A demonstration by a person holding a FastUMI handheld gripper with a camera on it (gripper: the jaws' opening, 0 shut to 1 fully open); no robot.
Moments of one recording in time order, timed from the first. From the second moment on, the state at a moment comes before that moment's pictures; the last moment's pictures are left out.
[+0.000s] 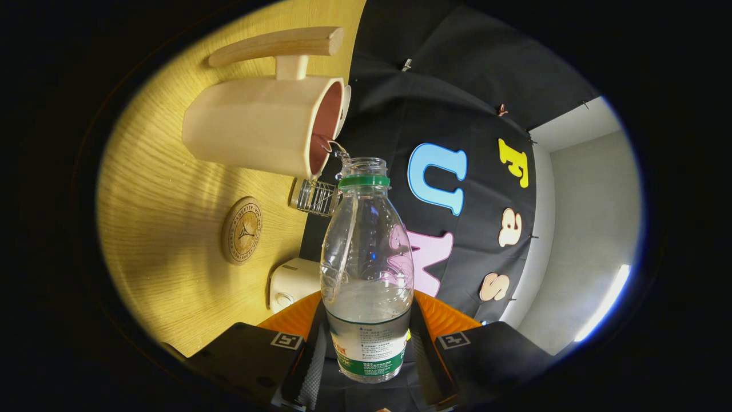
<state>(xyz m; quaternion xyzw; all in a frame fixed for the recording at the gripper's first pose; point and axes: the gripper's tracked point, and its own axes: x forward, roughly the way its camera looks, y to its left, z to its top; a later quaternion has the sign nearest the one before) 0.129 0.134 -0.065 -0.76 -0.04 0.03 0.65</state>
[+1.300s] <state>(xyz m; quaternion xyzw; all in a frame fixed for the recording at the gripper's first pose) 0.132 0.139 -0.042 -0.81 -0.06 0.03 0.59</state>
